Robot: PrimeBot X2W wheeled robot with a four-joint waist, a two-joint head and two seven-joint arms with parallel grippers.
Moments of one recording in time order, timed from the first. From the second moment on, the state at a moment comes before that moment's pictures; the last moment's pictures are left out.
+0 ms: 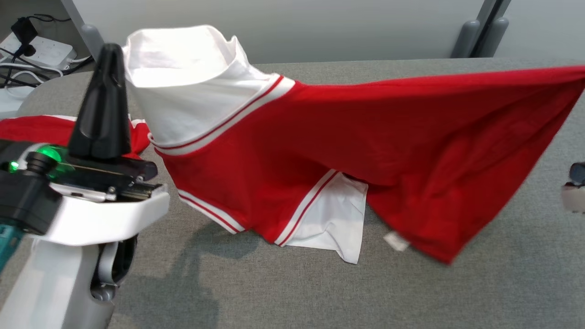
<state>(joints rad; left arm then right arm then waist) -0.38 0.32 -0.25 -0.23 -0.38 0.20 -0.26 -0.36 -0.38 -0.02 0.07 0.19 0.13 -0.25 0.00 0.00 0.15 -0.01</state>
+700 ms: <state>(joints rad) -0.59 0.39 -0.17 -0.44 -0.52 0.12 -0.14 -0.50 -0.55 -0.14 -0.18 0.23 0.13 -0.16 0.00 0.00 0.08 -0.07</state>
